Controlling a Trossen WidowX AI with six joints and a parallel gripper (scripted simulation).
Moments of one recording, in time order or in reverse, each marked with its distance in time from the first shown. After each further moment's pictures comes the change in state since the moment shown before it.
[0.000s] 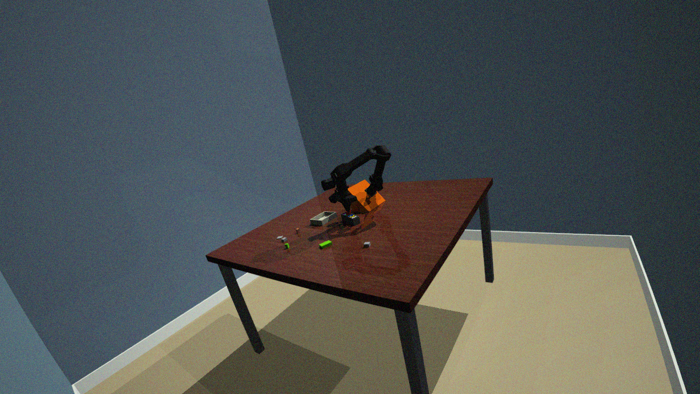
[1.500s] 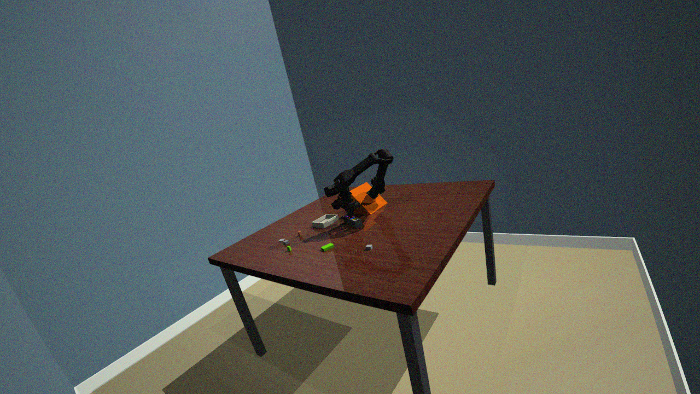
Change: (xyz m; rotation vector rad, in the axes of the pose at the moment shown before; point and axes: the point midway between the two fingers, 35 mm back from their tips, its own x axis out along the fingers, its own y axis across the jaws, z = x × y) arm 0.021 0.001 0.000 -0.008 -0.004 -0.002
